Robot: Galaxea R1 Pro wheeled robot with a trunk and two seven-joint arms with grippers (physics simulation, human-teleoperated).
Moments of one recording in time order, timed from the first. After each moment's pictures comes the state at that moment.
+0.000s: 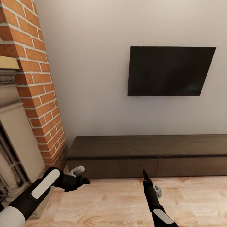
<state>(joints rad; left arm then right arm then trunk) -0.54 0.33 -0.47 -1.07 1.31 0.99 0.31 -0.48 0.01 0.35 -0.33 -1.76 -0.22 0.74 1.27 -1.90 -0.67</state>
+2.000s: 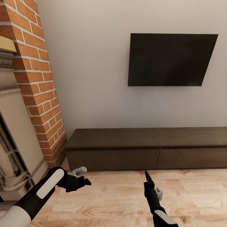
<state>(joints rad) -0.54 0.28 -0.45 -1.08 1.28 0.99 0.42 -0.48 0.01 0.35 -0.31 -1.89 -0.13 0.73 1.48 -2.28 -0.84</state>
